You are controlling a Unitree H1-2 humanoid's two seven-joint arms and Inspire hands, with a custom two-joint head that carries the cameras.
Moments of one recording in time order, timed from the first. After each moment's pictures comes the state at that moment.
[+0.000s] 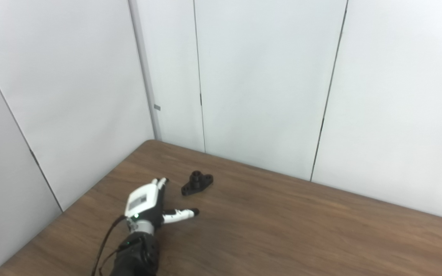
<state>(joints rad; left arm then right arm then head) -0.16 0.30 0.20 -0.01 0.90 0.46 -0.13 0.28 -0.17 -0.23 -0.36 0.01 0.12 -0.12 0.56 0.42</state>
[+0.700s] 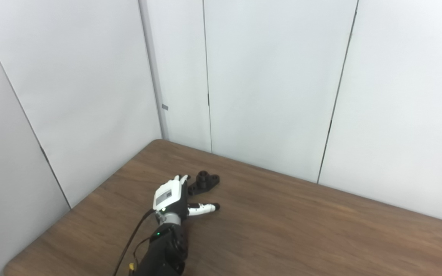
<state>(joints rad) -0.30 0.30 0.12 0.25 0.78 0.46 0.10 0.30 -0.17 -0.28 -0.35 0.07 0.11 -0.08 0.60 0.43</state>
